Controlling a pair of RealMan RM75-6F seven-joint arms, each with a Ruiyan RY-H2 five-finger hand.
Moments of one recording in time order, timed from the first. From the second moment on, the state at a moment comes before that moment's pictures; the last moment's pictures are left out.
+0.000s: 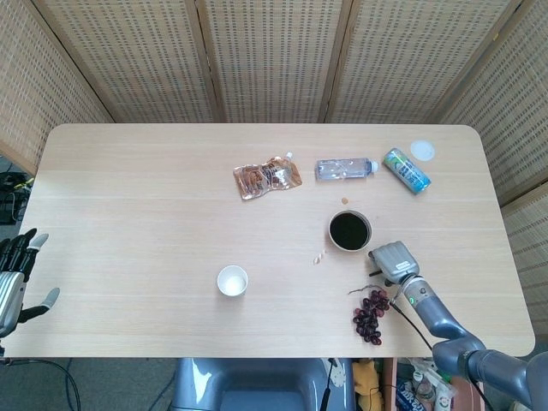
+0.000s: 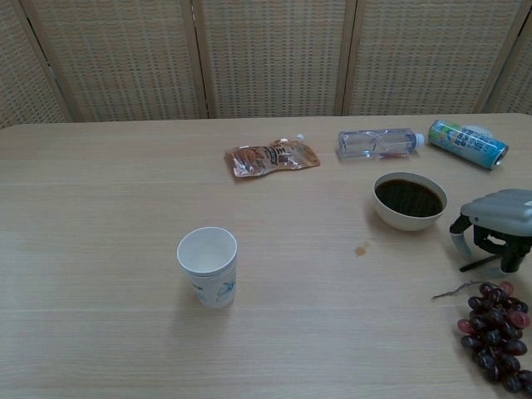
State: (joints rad) left arm -0.09 -1.03 -0.04 -1.77 1.46 1.46 0.10; right arm 0.64 -1.54 0.02 -1.10 -1.21 0.73 -0.25
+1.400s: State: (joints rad) left arm -0.09 -1.04 -0.03 -1.74 1.46 1.46 0.08; right arm 0.62 -1.57 0.02 -1.09 -1.23 0.72 -0.22
